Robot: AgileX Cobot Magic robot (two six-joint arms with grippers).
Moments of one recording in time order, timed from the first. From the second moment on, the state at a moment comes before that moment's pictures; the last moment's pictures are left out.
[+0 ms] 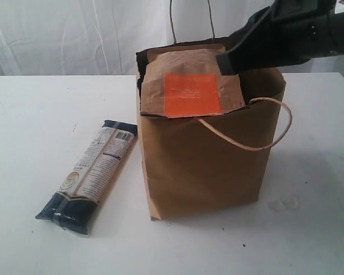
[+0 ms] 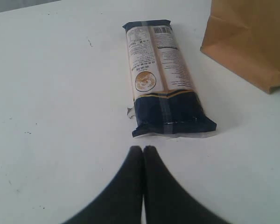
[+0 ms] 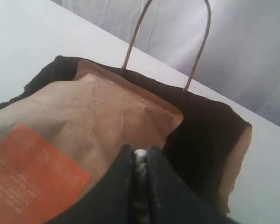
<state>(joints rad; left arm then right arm) -0.38 0.00 0.02 -0.05 0.42 0.08 0.55 1.17 -1.08 -0.07 0.47 -0.09</state>
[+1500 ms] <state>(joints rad) -0.38 0.00 0.02 -0.05 0.42 0.08 0.52 0.78 -1.08 -0.48 0.67 0.25</state>
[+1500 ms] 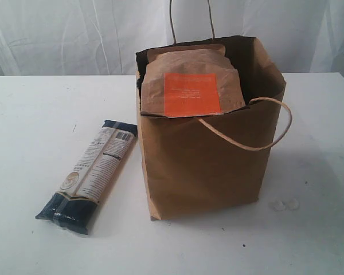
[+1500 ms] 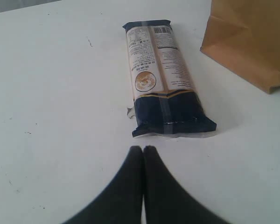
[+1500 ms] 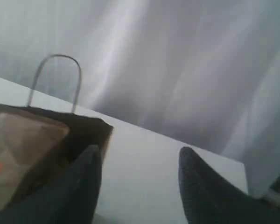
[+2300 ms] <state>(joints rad) -0.38 0.00 0.02 -0.05 0.42 0.08 0.52 0.65 -0.66 -0.43 0.98 0.08</state>
